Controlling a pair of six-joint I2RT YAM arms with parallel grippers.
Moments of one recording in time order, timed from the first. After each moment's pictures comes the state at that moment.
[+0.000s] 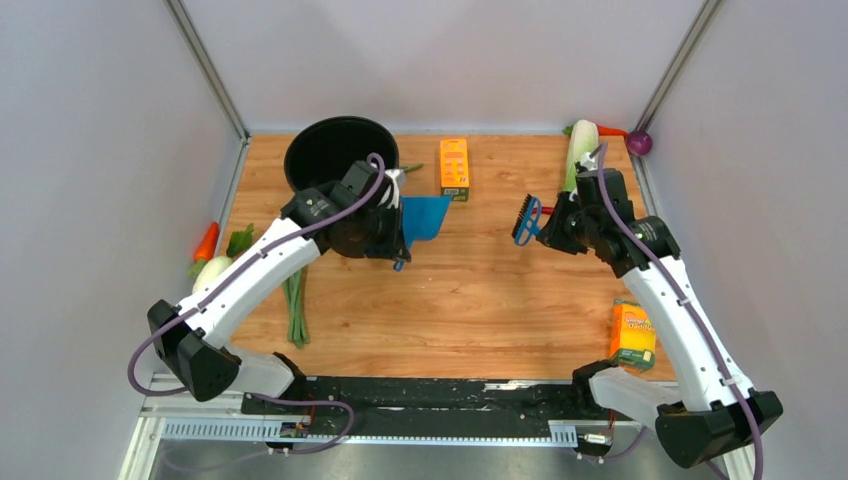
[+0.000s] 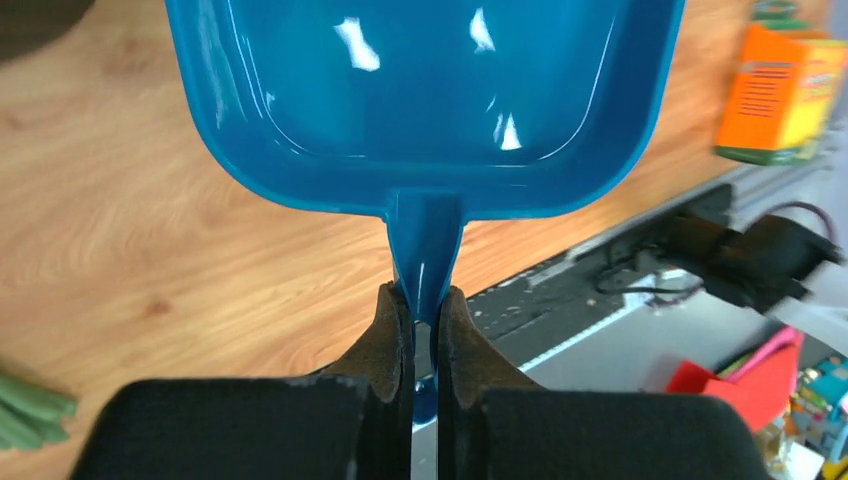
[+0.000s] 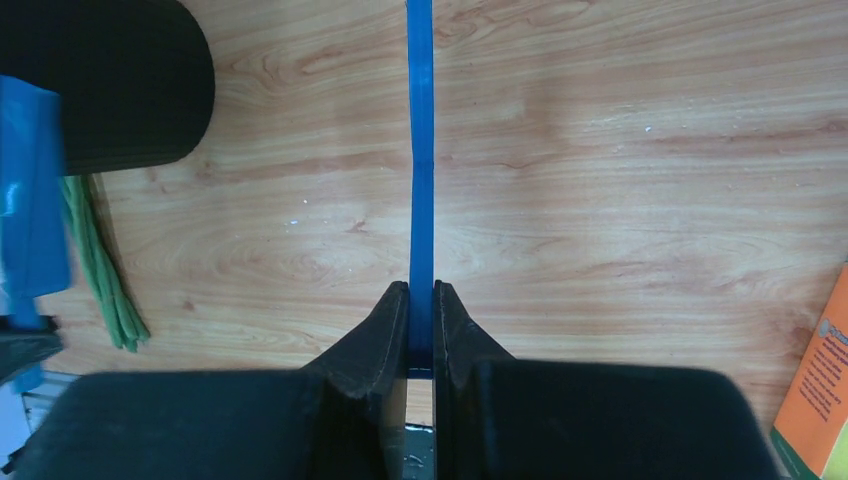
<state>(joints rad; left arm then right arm) -0.69 1.38 1.49 -1.00 0.18 -0.56 0.32 1.10 1.26 -0.96 0.00 0.53</state>
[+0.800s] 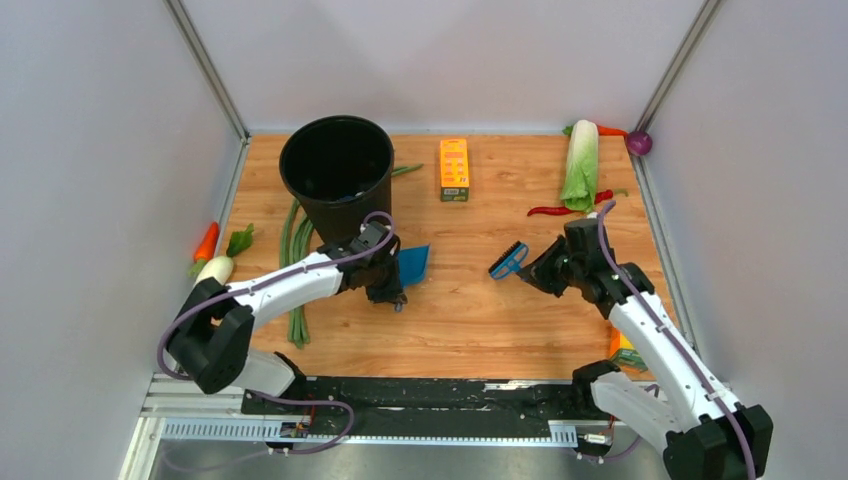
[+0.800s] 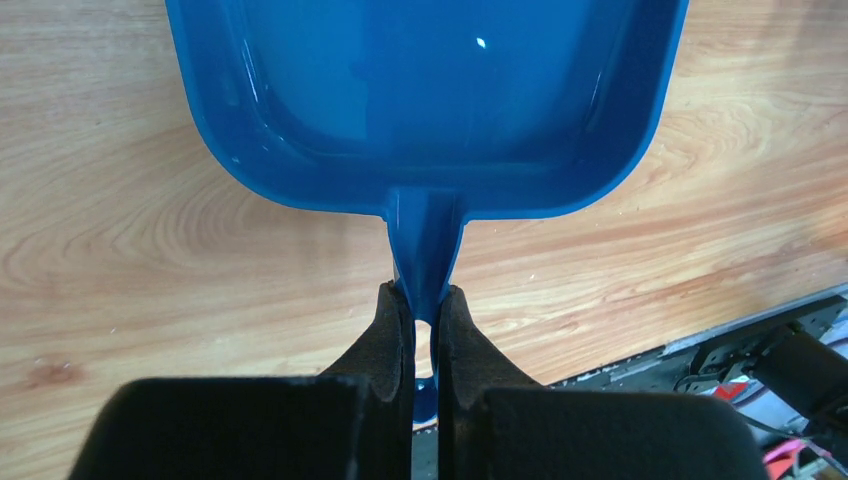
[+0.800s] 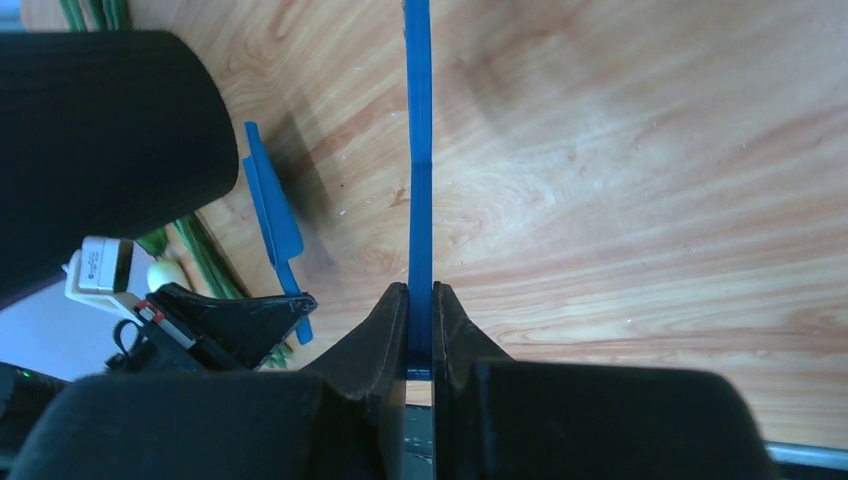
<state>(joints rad) -0.70 1.40 0.84 -0.52 0.10 -0.81 0.32 0.94 0.82 -0.72 -0.11 1.00</state>
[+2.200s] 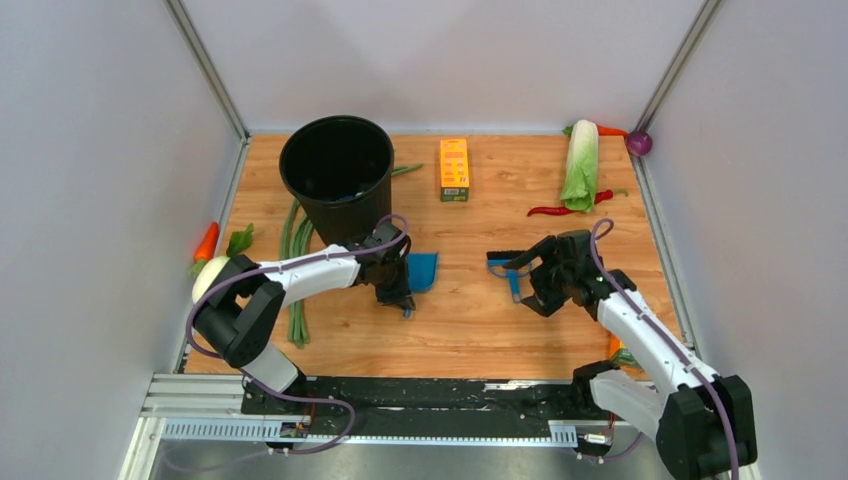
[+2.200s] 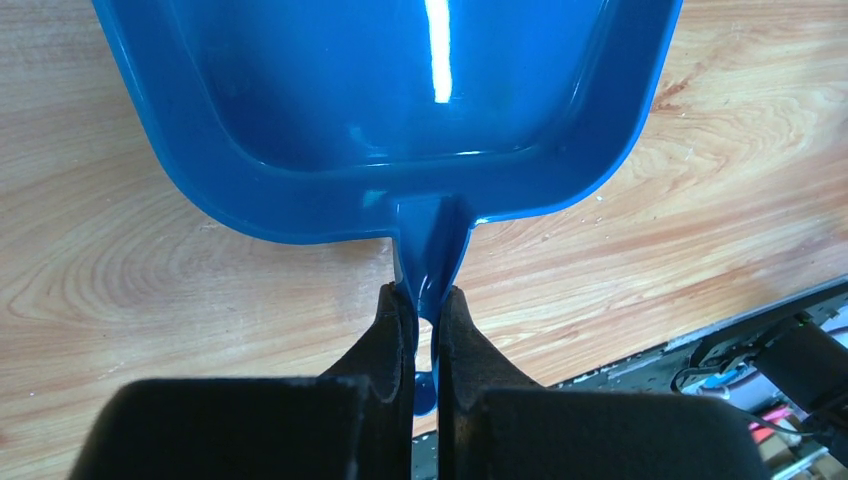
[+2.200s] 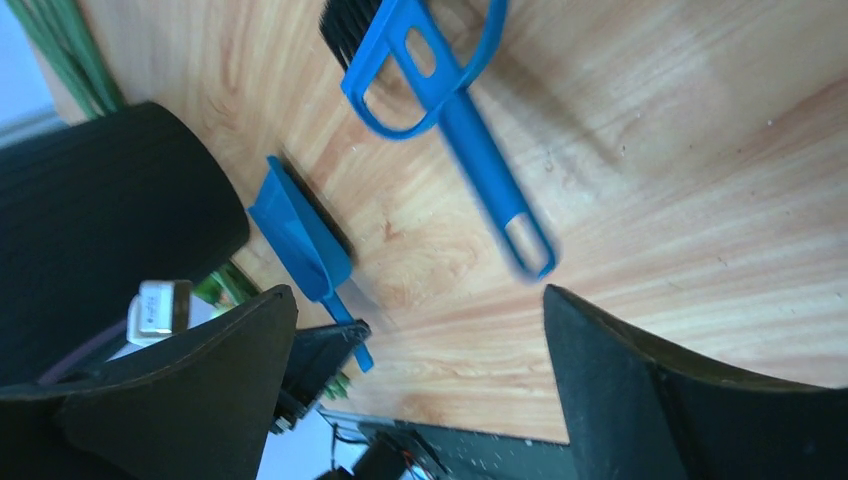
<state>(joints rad) -0.70 1.58 0.87 -0.45 0.19 -0.82 0.27 0.98 0.56 -0.45 -0.17 1.29</state>
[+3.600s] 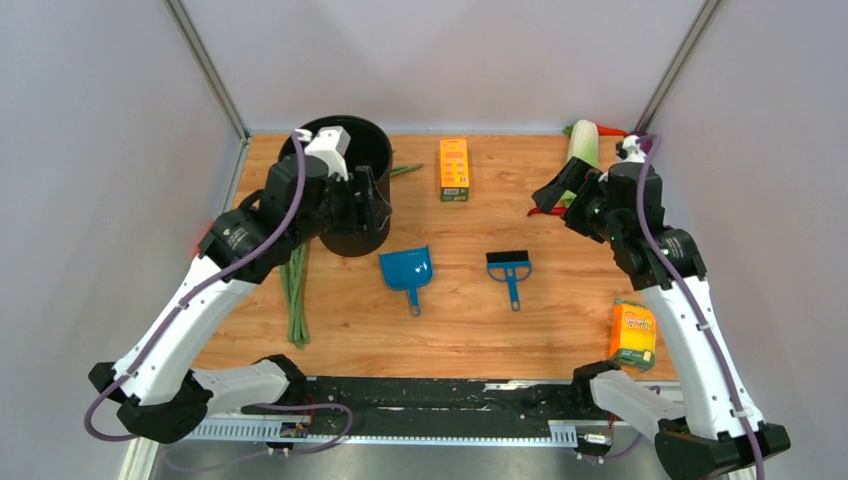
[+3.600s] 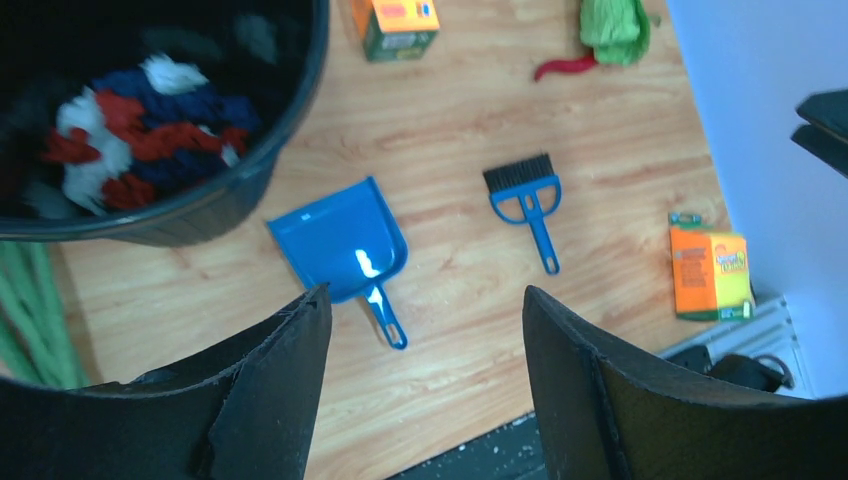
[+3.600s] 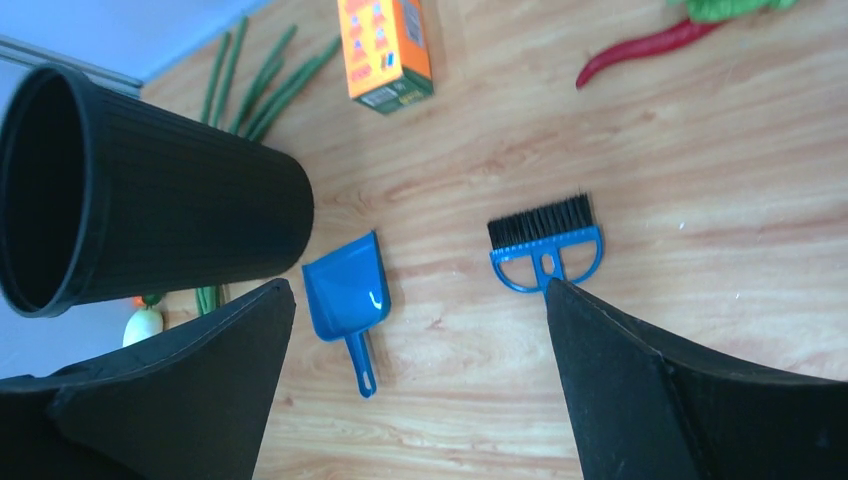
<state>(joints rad) -0.70 1.13 1.48 -0.88 -0.12 -0.52 0.25 1.02 1.28 -0.81 0.03 0.67</state>
